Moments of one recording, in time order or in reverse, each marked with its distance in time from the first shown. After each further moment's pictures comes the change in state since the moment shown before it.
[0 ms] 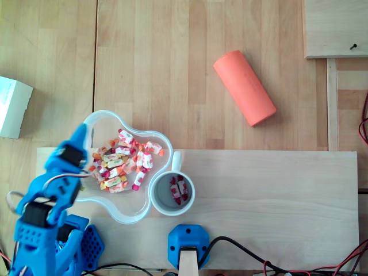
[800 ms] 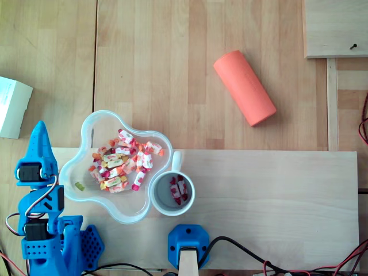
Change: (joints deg) arm -20.3 34.6 36.8 -41.0 -35.3
